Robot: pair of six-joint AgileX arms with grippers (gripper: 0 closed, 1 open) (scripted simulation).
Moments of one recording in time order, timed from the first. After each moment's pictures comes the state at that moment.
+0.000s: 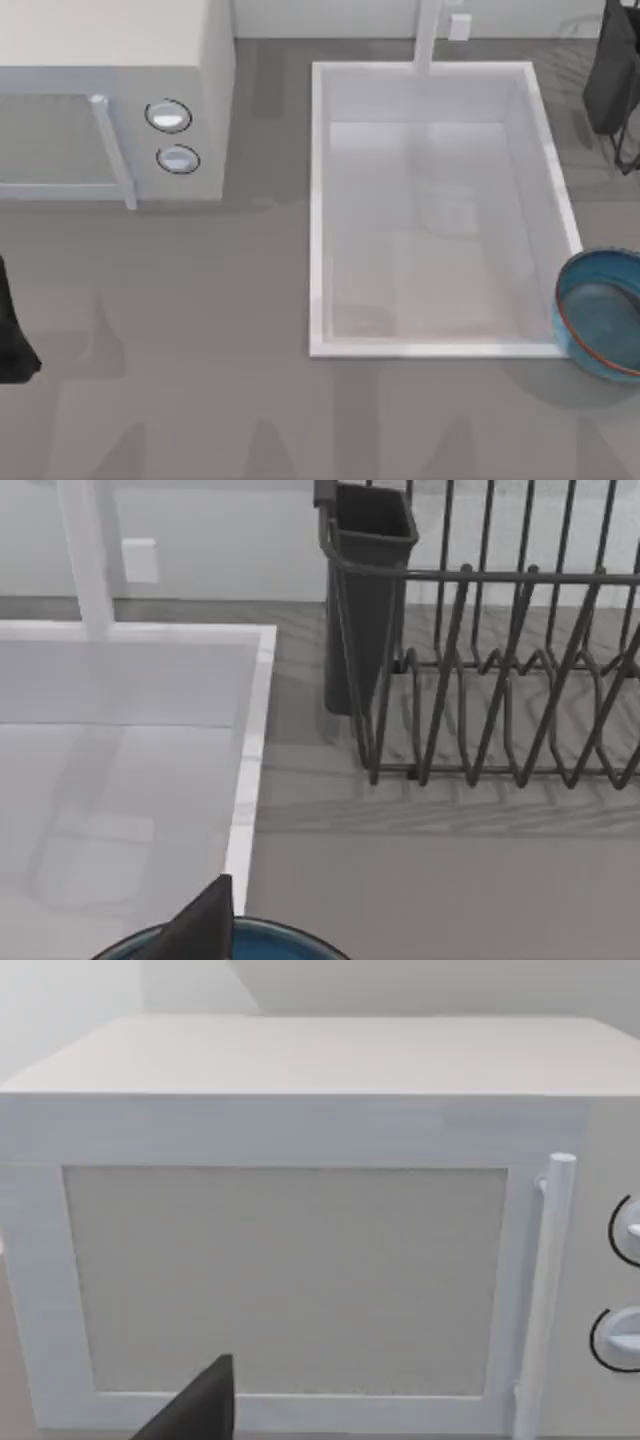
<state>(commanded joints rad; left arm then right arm) 0.00 0.00 0.00 0.00 0.00 0.00 -0.02 0.22 0.19 -0.19 -0.01 -0.02</state>
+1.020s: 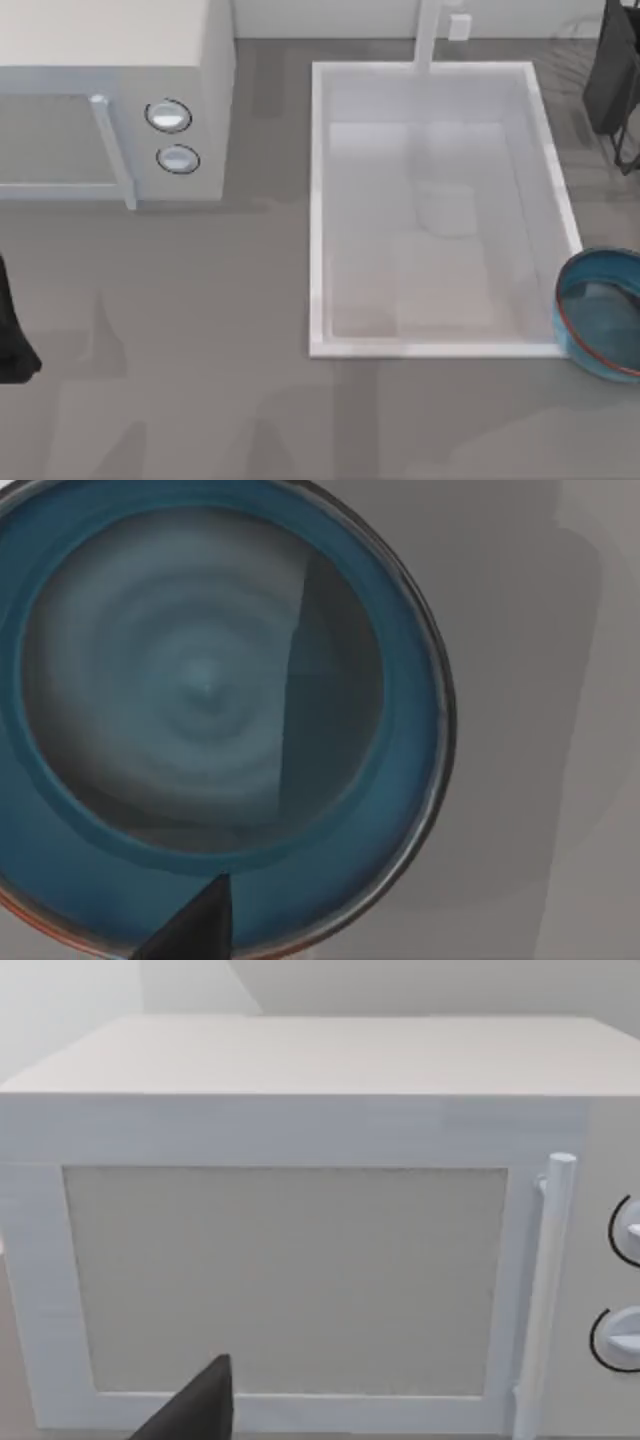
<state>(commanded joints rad) 0.00 0.00 0.00 0.00 0.00 0.00 -0.13 1.61 1.23 -1.11 -0.11 -0.11</state>
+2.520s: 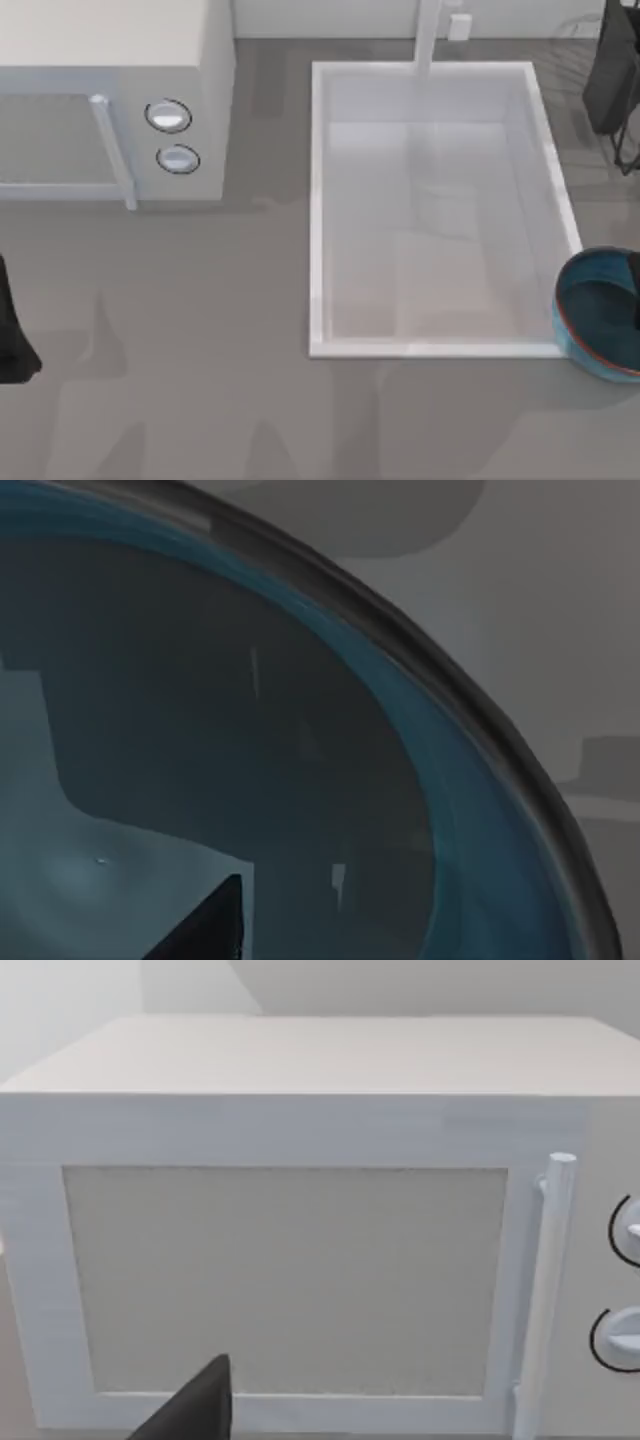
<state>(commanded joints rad) 0.00 0.00 0.00 0.00 0.00 0.00 -0.09 1.81 1.02 -0.76 -0.12 -0.08</state>
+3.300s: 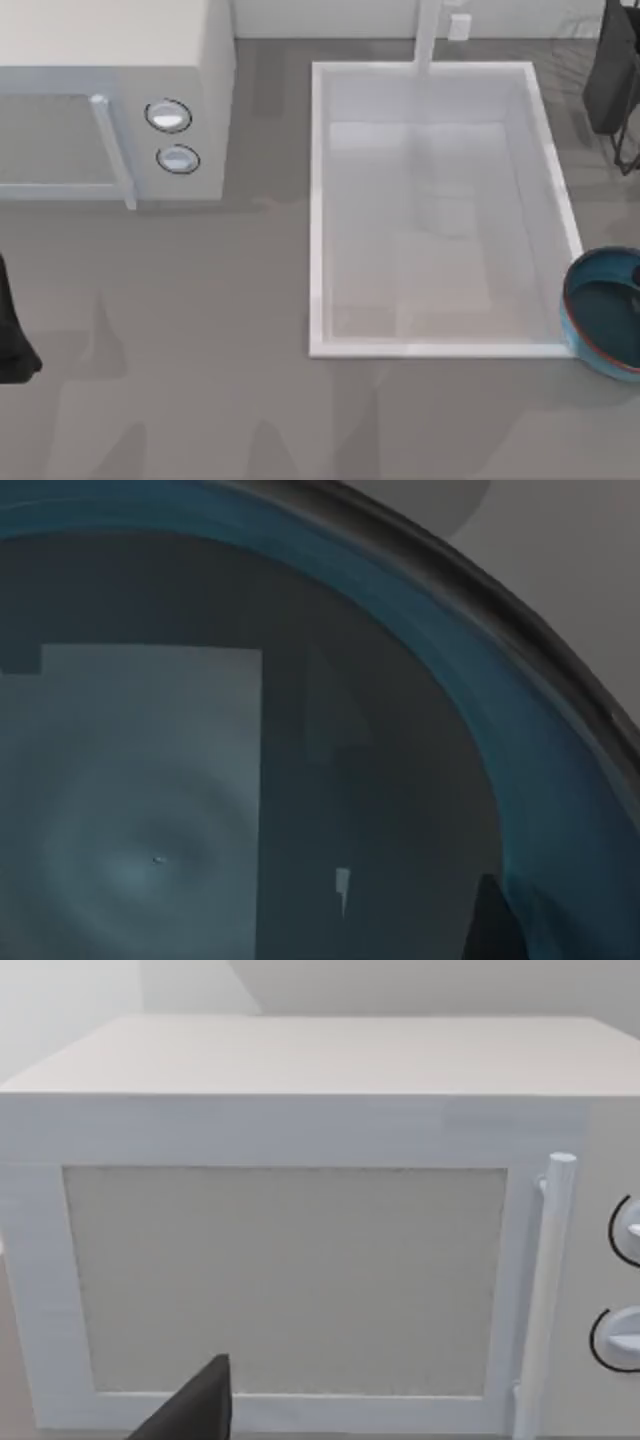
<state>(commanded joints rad) 0.00 0.00 0.00 0.00 0.00 0.00 -0.09 1.81 1.02 -0.76 -0.12 -0.08</state>
